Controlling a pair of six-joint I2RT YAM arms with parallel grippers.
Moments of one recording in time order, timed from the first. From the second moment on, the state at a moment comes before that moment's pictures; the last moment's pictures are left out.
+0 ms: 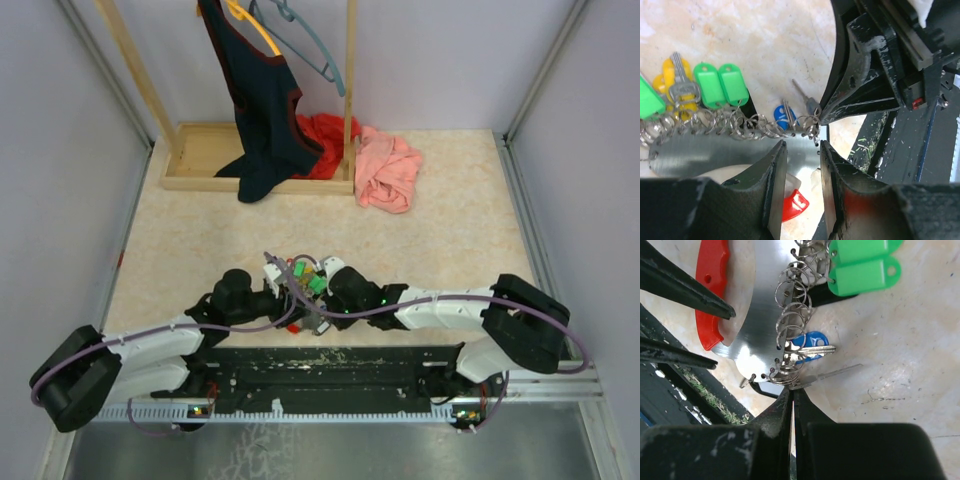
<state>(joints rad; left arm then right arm) -0.78 1.07 0.20 0.48 0.39 -0.24 1.08 1.41 0.61 -0.04 0.03 0.43</state>
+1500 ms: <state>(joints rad) -0.78 1.26 0.18 0.79 0.48 -0.08 1.06 1.37 0.81 -0.19 0.06 0.15</state>
